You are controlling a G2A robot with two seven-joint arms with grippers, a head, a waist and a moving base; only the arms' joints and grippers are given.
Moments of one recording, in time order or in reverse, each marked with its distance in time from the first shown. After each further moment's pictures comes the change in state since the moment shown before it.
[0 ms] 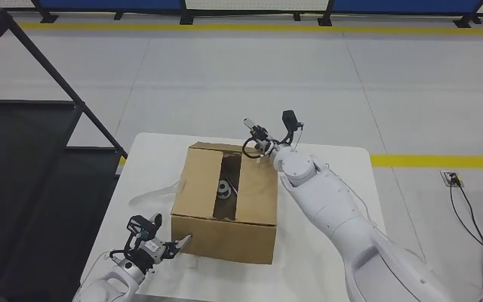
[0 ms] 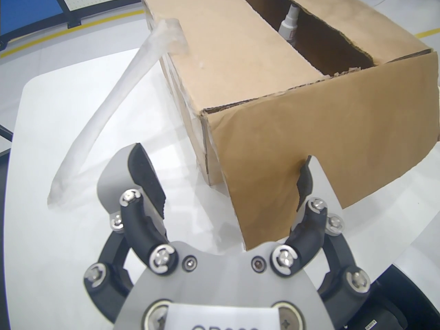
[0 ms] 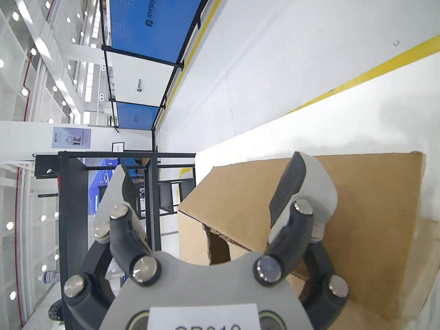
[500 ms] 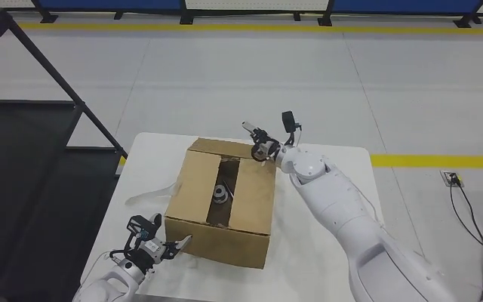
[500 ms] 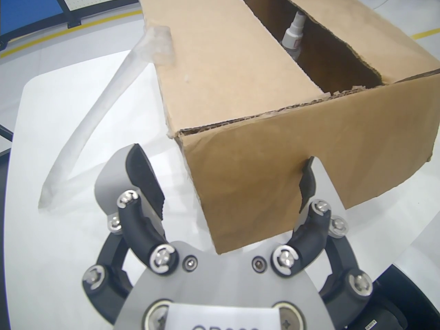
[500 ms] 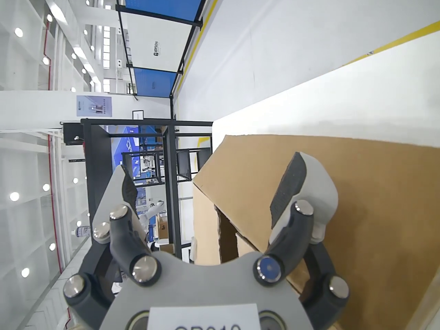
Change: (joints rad) left arm 0.000 0.000 -0.001 0.000 -0.004 0.003 0.002; right arm 0.006 0.019 0.077 0.044 0.031 -0.138 0.204
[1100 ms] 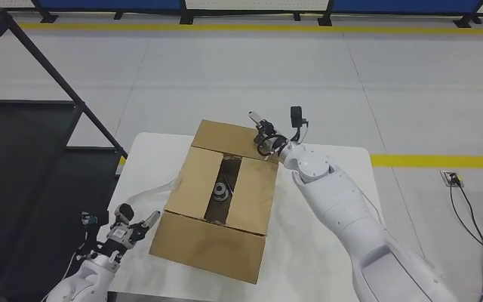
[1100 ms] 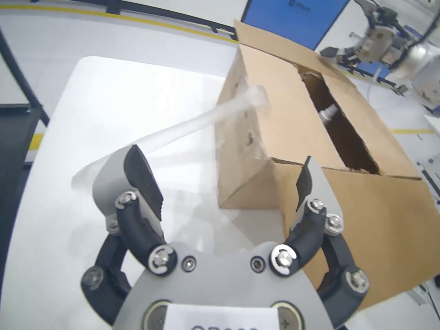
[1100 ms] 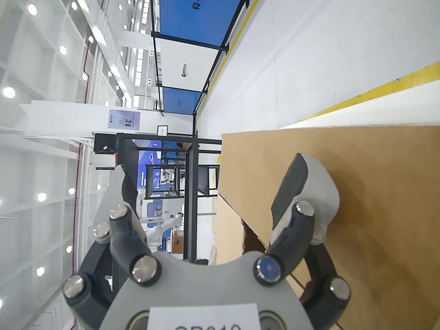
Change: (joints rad) left arm -0.042 0.002 -0.137 0.070 -0.405 0.069 -0.048; right arm -0.024 0.021 0.078 -0.049 -0.012 -0.060 -0.053
